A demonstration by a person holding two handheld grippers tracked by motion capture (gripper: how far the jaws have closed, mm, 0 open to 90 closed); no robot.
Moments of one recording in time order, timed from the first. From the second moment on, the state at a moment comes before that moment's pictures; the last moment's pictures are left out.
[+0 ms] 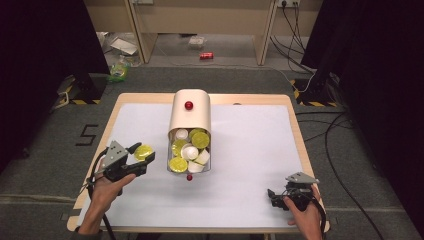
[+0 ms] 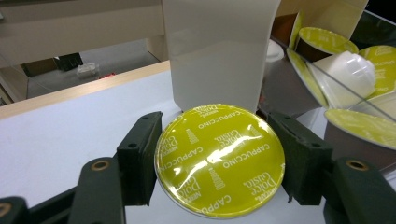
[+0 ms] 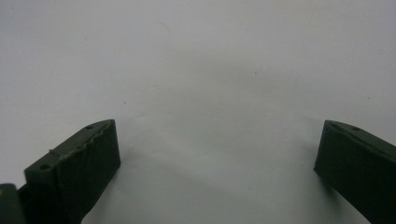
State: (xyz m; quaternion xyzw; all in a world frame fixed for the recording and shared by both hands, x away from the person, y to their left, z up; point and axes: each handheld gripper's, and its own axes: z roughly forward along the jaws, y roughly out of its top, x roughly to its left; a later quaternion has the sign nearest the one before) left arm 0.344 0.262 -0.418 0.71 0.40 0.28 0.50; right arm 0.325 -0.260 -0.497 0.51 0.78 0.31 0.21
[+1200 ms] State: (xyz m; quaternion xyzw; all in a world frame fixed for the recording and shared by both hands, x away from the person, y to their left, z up) left arm 0.357 0.269 -0.465 0.71 0.43 0.29 0.47; right arm 0.325 -0.260 -0.497 0.51 0.78 0.31 0.20
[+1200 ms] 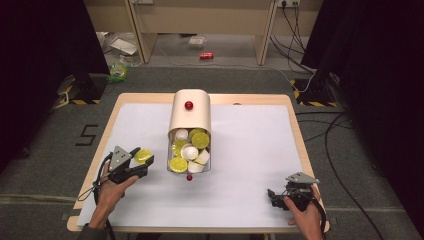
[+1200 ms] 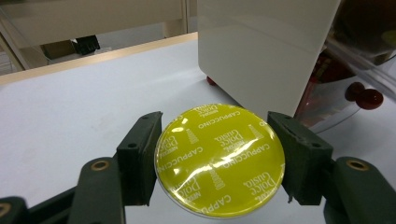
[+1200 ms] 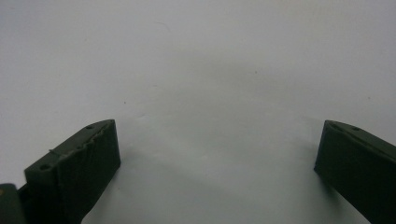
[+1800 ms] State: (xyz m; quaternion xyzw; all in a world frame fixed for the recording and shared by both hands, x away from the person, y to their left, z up) left arm 0.364 0.268 -0.488 0.72 0.44 0.29 0.45; right arm 0.325 -0.260 -0.497 0.51 0.78 0.31 0.21
